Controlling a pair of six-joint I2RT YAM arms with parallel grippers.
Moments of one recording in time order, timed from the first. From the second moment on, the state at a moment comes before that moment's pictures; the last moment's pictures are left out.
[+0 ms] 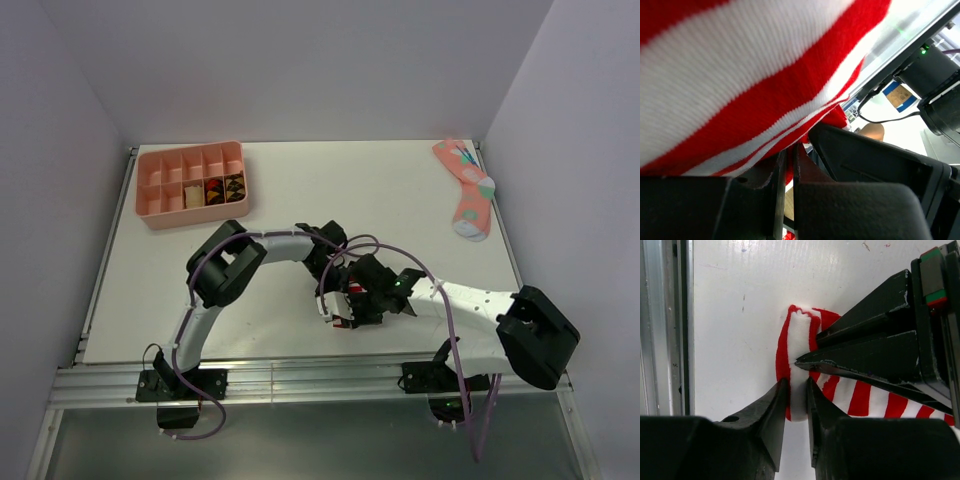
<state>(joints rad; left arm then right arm) -0.84 2.22 1.46 -0.67 0.81 -0.65 0.83 1.27 0.59 -0.48 -0.36 -0.87</state>
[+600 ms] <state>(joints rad) -0.78 2.09 1.28 -0.34 0.76 -0.81 0.82 1.25 0.57 -0.45 -0.35 -0.85</state>
